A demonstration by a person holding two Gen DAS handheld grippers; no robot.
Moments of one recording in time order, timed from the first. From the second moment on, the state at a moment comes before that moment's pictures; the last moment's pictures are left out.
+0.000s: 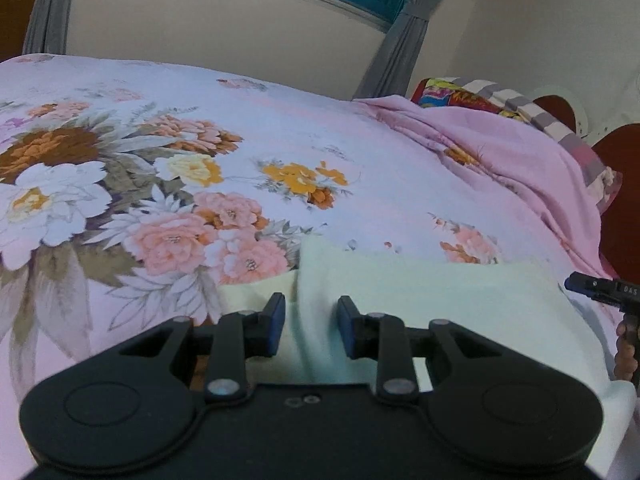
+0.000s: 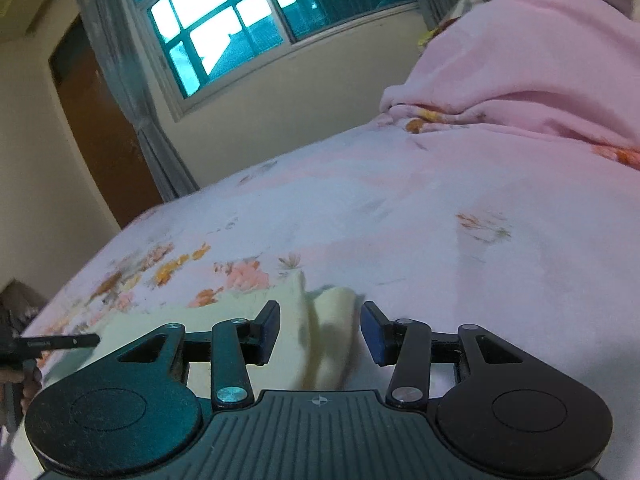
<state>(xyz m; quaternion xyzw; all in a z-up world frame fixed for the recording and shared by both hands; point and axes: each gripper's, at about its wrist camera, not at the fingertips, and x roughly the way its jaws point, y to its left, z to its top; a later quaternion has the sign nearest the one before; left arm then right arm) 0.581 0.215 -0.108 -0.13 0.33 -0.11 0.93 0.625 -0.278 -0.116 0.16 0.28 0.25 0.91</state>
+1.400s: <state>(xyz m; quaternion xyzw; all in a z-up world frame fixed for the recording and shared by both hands) 0.409 0.234 -0.120 -0.29 0.36 -0.25 0.85 0.468 -0.328 -0.122 0.30 0.34 0.38 0.81</state>
